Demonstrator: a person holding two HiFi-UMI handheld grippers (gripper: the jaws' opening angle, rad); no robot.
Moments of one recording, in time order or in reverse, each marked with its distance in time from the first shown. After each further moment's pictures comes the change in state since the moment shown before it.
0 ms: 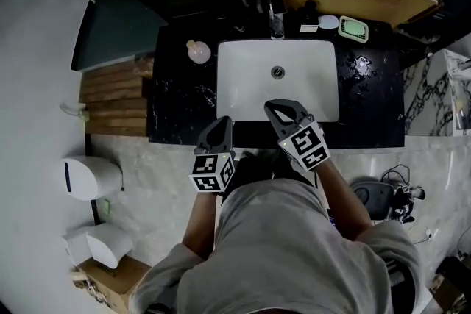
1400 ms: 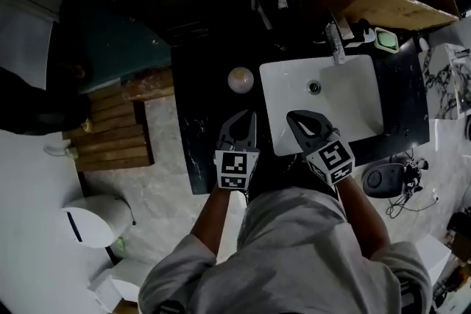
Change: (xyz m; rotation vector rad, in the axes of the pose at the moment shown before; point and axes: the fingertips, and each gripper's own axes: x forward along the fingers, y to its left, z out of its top) left arm 0.112 0.170 0.038 0.202 -0.033 -0.294; right arm 0.173 0.004 0.043 0.148 0.085 -0.212
